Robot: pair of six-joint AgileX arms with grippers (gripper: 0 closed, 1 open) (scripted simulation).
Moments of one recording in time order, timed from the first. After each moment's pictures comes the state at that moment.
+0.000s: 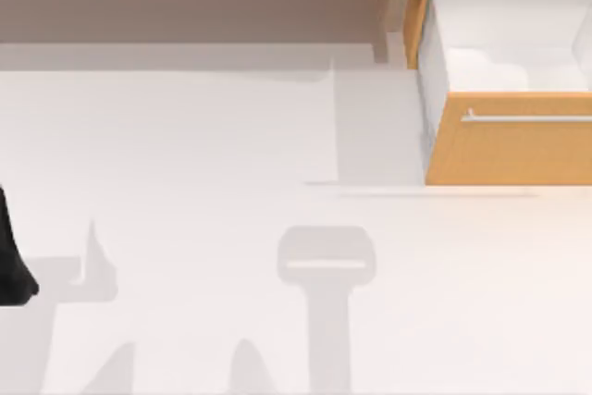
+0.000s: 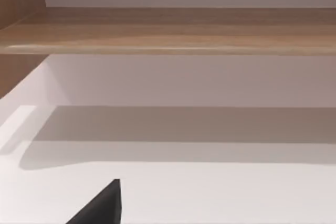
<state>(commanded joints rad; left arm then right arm) 0.00 0.00 0.00 0.00 0.00 0.00 -0.96 1.57 1.01 -1.01 0.00 -1.57</state>
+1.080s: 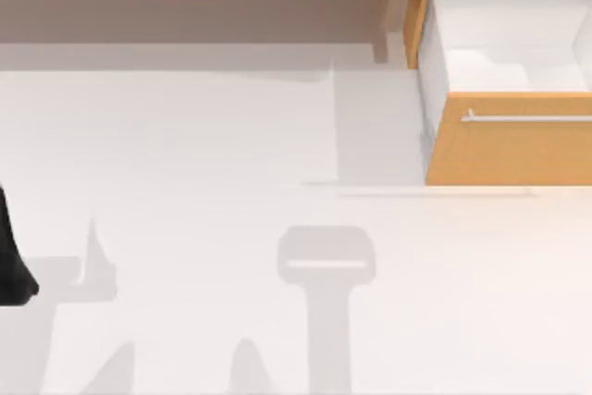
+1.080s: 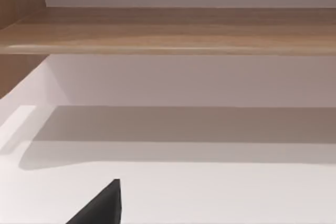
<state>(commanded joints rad) 0.00 0.00 0.00 0.00 0.00 0.00 -0.95 1.71 0.84 -0.70 0.00 -1.56</state>
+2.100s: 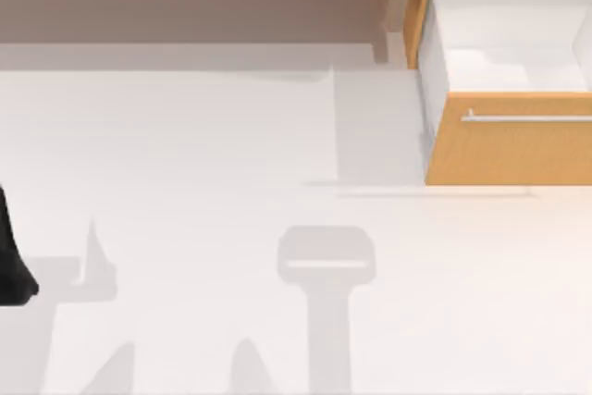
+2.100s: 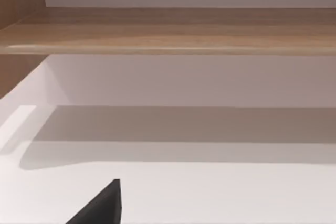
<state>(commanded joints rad) 0.00 0.00 0.00 0.00 0.00 0.00 -0.95 1.71 0.84 -0.70 0.00 -1.56</state>
